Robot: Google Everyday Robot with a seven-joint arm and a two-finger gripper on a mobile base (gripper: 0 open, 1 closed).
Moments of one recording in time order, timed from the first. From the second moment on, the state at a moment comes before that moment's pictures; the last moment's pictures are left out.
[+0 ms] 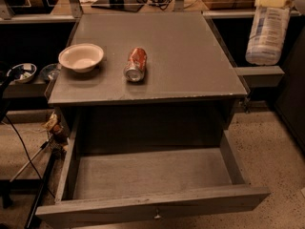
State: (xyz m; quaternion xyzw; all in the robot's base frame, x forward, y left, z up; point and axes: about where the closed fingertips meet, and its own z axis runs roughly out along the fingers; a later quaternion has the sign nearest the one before) arm 0.595 -0.267 1.091 -0.05 0.82 0.01 0.57
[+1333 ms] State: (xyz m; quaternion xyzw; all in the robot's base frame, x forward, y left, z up) arm 0.579 -0.274 1.090 -0.01 0.80 -0.01 0.59
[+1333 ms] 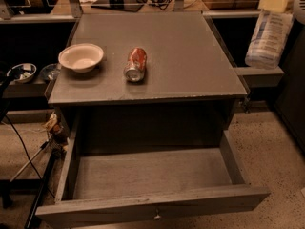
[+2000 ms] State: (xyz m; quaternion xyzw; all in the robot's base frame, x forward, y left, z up) arm 0.561 -0.273 1.090 0.00 0.78 -0.04 0.62
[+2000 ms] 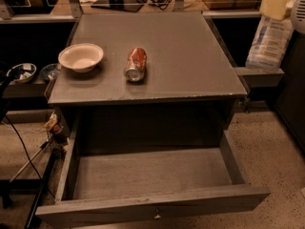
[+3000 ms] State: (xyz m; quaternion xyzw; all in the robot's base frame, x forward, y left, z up) arm 0.526 -0.268 1.087 0.02 0.78 -0.07 0.63
